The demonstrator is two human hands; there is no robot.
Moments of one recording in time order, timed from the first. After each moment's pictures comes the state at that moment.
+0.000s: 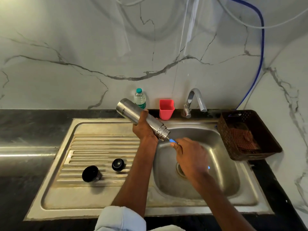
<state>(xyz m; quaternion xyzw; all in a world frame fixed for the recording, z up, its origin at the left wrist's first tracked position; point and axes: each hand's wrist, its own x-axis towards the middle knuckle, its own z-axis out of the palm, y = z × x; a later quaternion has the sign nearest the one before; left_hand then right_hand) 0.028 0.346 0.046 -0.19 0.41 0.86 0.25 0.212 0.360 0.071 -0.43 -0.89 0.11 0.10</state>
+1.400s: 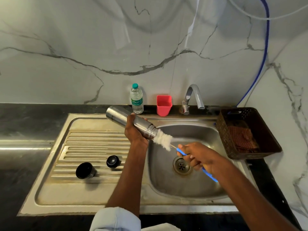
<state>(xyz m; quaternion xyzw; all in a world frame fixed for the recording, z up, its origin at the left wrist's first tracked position) 0.026 0.326 0.028 -0.21 0.37 0.86 0.28 0.233 0.425 0.076 -0.46 -0.57 0.67 -0.14</state>
